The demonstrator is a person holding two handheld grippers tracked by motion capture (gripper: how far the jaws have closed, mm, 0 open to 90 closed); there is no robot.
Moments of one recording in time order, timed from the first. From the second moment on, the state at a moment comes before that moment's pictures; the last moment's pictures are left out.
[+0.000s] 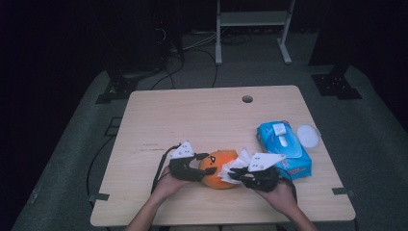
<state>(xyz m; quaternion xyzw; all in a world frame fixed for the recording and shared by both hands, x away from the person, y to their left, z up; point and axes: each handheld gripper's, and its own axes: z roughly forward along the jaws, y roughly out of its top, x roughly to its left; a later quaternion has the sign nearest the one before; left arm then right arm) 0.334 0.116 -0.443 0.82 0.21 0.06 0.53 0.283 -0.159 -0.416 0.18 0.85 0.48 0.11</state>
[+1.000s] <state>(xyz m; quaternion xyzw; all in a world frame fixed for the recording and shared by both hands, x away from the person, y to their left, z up) 0.330 0.117 -0.432 0.82 0.22 0.06 0.52 0.288 -0.161 -0.418 0.19 0.85 0.47 0.11</state>
